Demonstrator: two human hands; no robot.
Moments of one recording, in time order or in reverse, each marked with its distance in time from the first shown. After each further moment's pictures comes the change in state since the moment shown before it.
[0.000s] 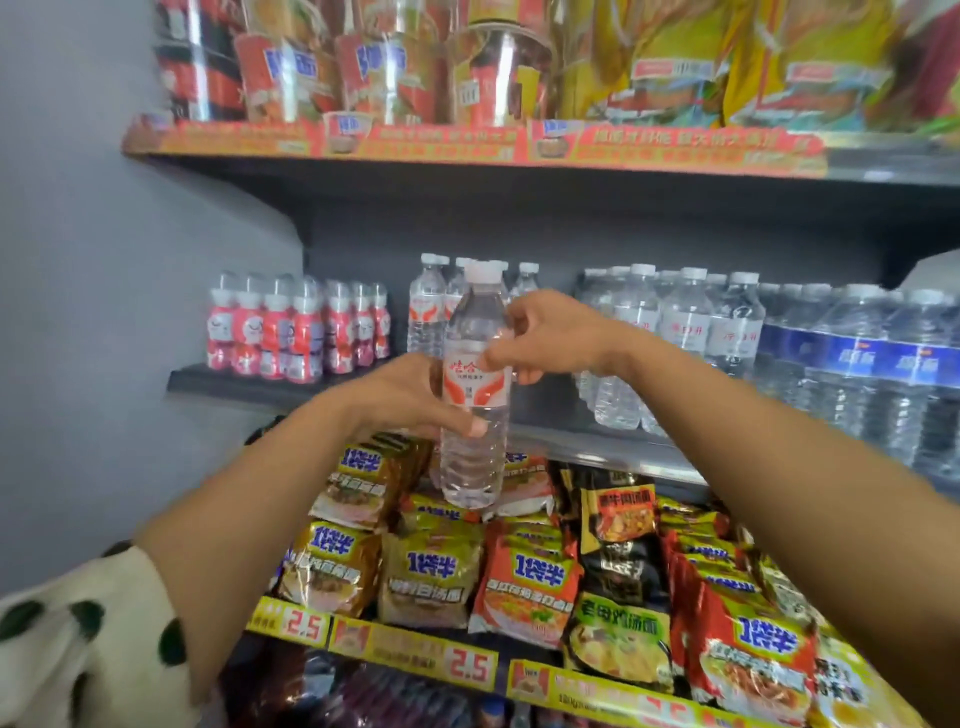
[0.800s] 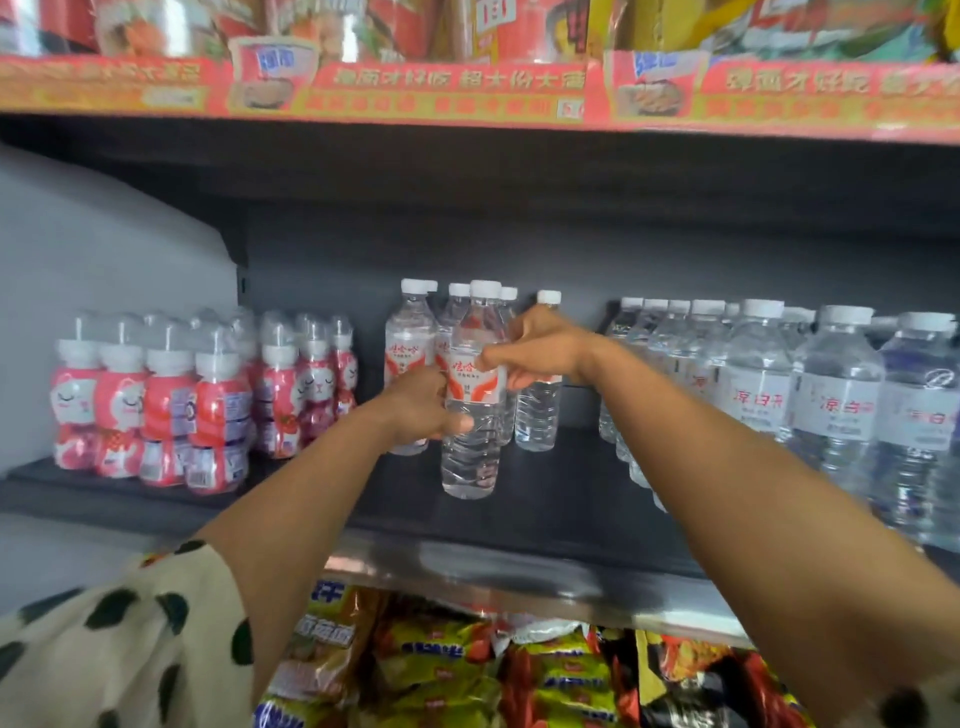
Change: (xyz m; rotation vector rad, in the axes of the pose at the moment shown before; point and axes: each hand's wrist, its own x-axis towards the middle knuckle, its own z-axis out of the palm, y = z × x) left_hand 0.233 -0.086 -0.067 0.058 0.082 -0.014; right_hand 0.244 0.129 0.014 0.190 0.083 0.220
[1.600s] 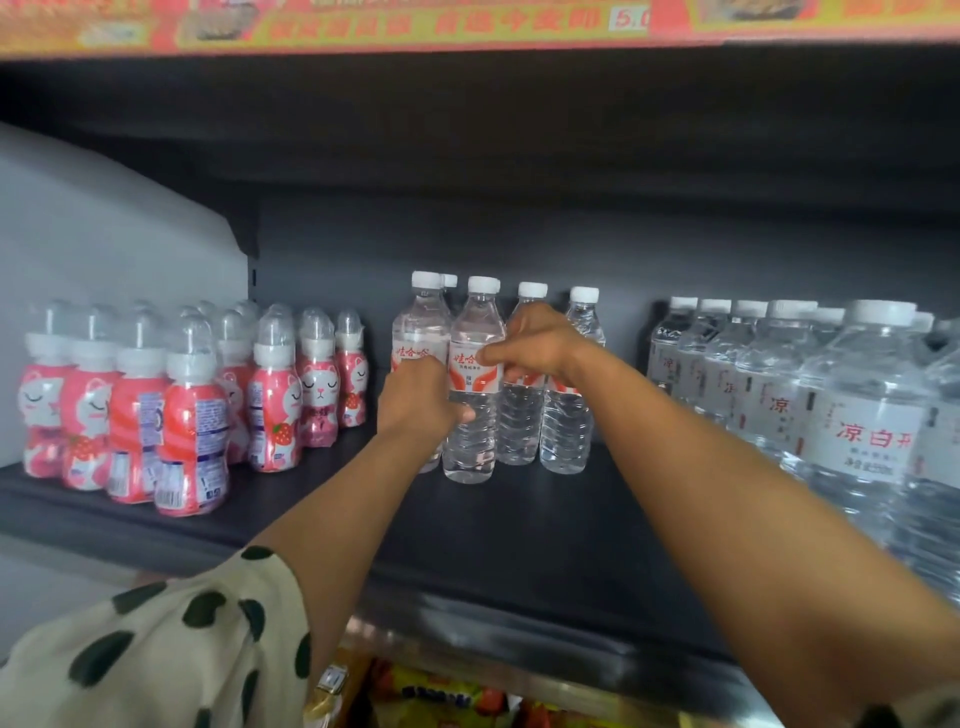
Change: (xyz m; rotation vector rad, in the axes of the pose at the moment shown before) left_hand 0.071 -0.031 0.010 0.457 0.505 -0.141; right_hand 0.073 0.019 0.018 -0.063 0.093 0.043
